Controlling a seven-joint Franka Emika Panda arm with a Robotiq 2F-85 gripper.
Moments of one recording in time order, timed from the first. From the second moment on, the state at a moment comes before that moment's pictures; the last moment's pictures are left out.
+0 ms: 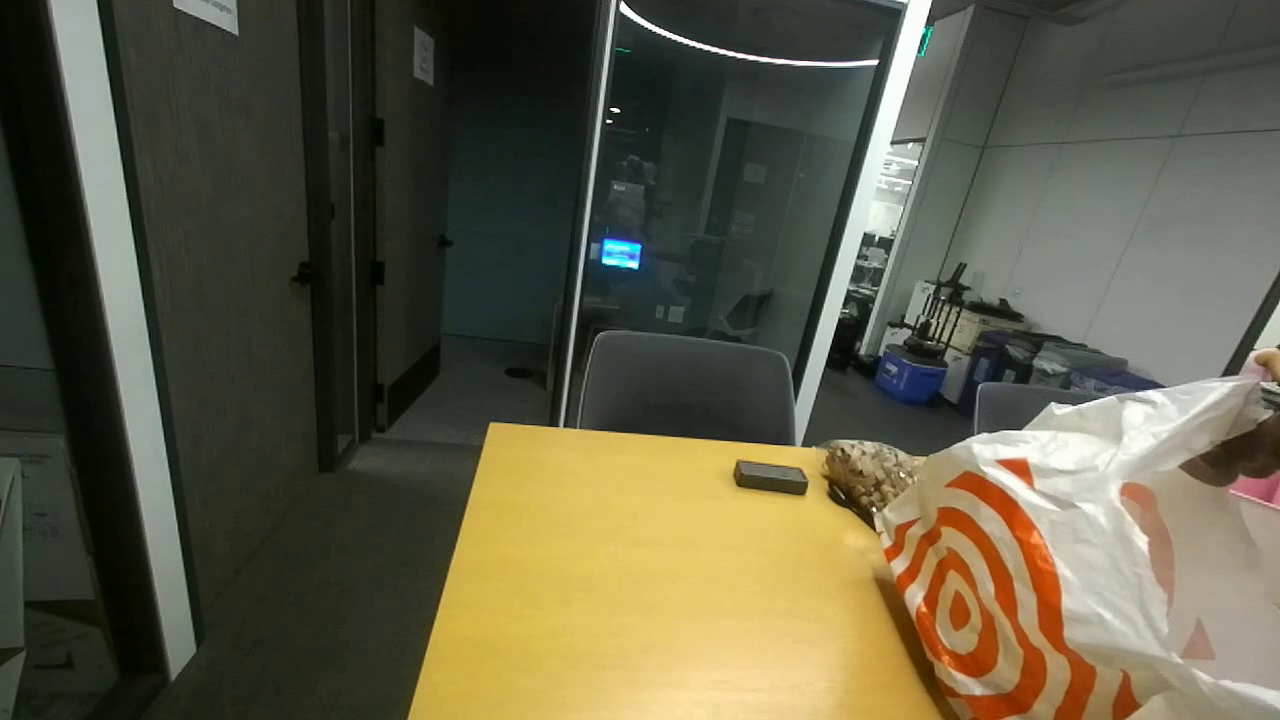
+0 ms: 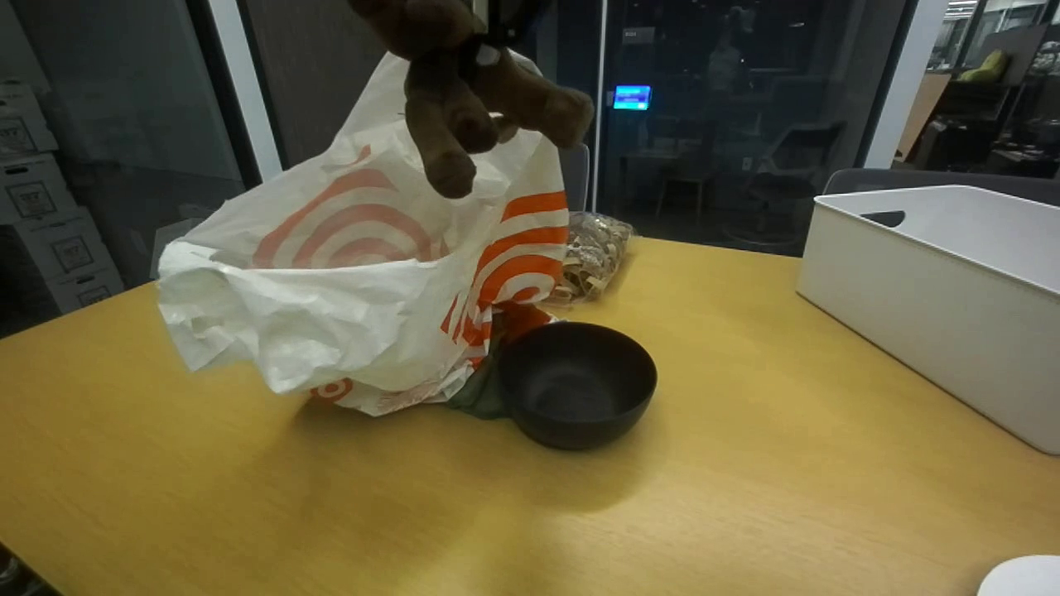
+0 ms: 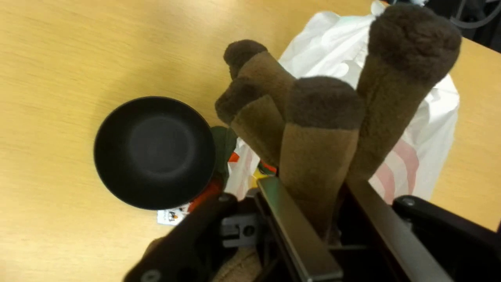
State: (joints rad) arm -0.14 -0.16 -0.22 -1.88 0.05 1.51 -0.68
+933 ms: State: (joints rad) arm -0.12 -0.09 -0.16 -1.94 -0.40 1.26 -0.79
